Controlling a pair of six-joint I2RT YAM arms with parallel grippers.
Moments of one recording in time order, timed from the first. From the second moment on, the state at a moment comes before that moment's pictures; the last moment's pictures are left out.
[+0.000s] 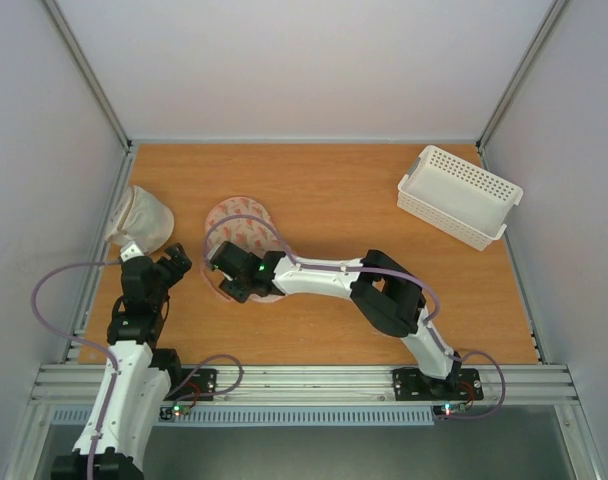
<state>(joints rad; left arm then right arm) 0.06 0.55 0.31 -0.24 -0.07 -0.66 1.12 2.14 1.59 -0.41 0.16 0.07</state>
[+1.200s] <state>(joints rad) 0.07 0.57 0.29 -0.22 -0.01 -0.70 1.05 2.02 1.61 -0.47 0.29 0.06</state>
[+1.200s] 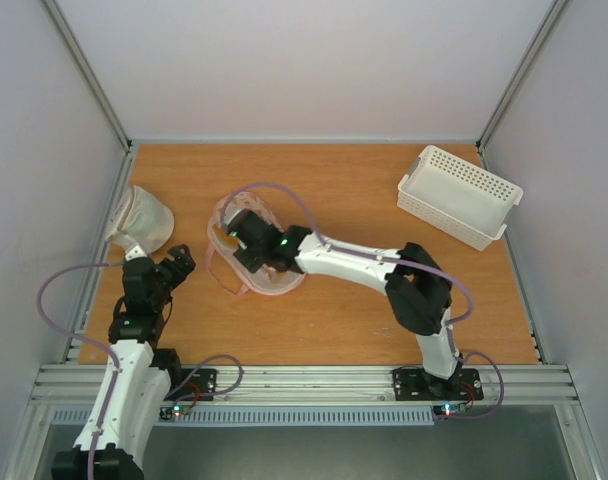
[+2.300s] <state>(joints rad) -0.23 1.36 0.47 0.01 0.23 -0.89 0.83 1.92 1.40 -0.28 -0.34 0.13</state>
